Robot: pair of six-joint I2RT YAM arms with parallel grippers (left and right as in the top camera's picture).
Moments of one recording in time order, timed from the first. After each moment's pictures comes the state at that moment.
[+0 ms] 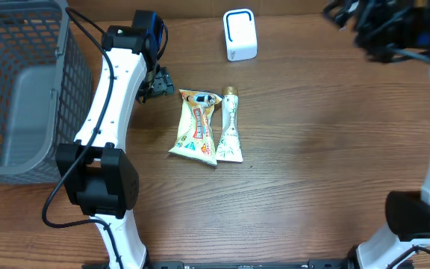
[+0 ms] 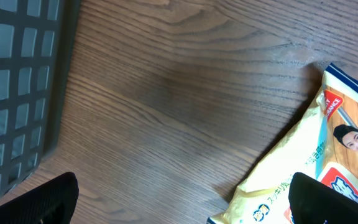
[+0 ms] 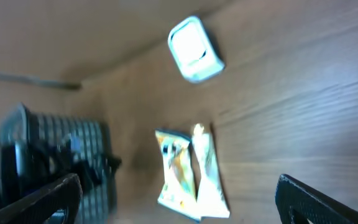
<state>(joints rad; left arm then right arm) -0.13 2.05 1.95 -1.37 -0.29 -0.50 0.02 1.84 2.35 -1.38 -0.45 0.52</state>
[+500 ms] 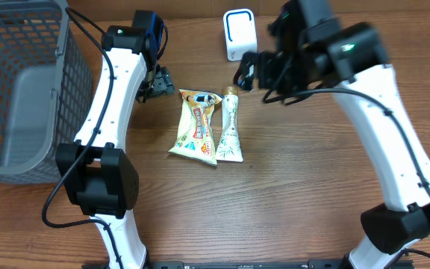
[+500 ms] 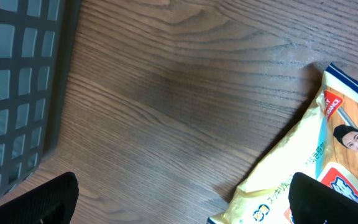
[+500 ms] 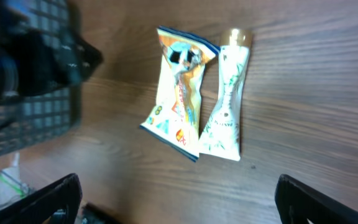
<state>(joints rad) -0.13 2.05 1.95 -1.37 -0.29 -0.50 0.44 1.84 2.07 -1.33 -0.33 0.47</state>
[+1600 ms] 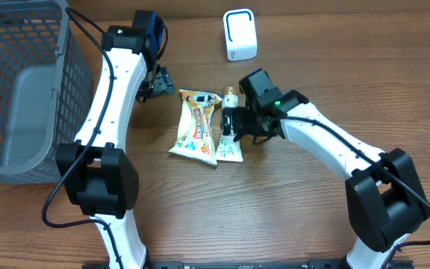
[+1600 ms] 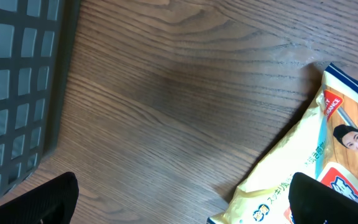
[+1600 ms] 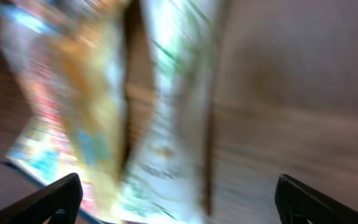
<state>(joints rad) -0.13 2.05 1.95 -1.37 -0.29 -0.50 0.55 1.89 1.37 -0.63 -0.21 0.53</state>
